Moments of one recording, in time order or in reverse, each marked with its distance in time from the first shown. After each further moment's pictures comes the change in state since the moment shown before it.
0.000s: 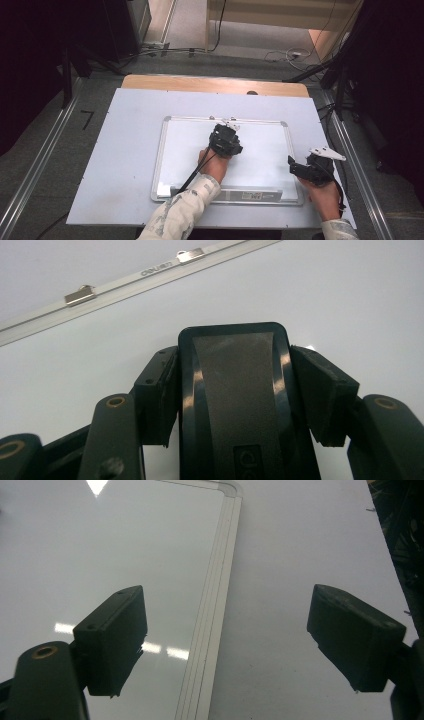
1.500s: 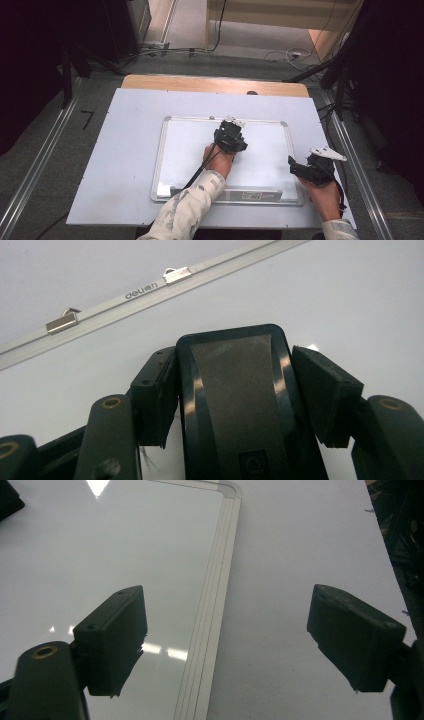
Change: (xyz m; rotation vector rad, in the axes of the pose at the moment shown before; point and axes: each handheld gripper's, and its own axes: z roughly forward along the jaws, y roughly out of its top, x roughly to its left) left arm -0.001 0.015 0.013 0.004 0.020 0.010; right arm -0.001 0.000 -0.001 -0.004 0.001 0.002
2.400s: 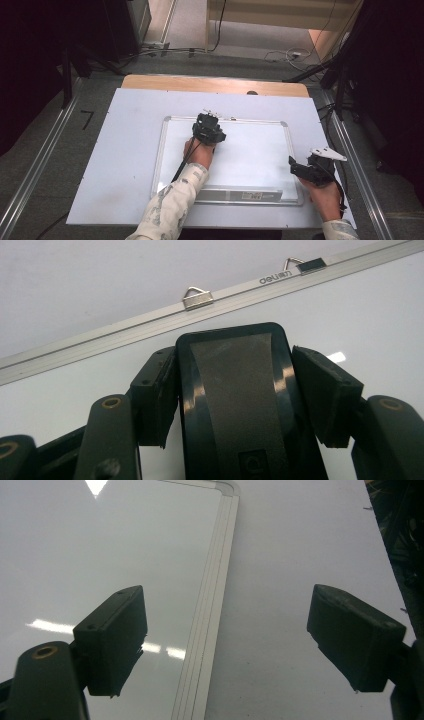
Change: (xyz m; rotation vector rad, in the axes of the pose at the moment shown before) left arm 0.057 -0.006 -0.005 0.021 0.090 -0.083; right arm -0.001 0.000 0.000 0.004 -0.003 0.003
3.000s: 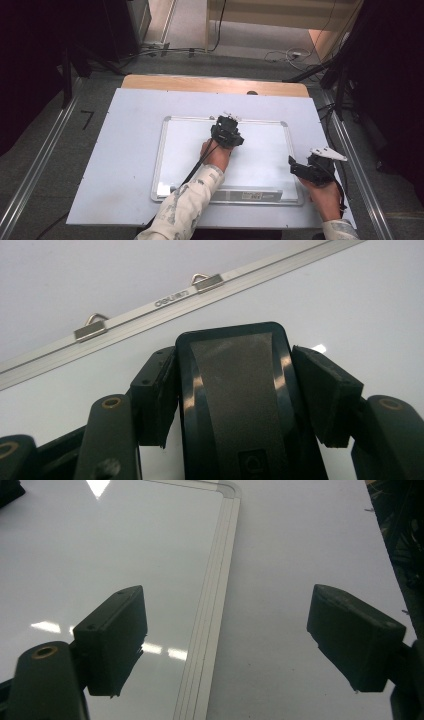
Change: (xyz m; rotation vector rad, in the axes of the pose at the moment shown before) left arm -0.051 0.010 0.007 -0.004 -0.072 0.073; right arm 0.000 0.000 0.000 -0.006 0.006 -0.001
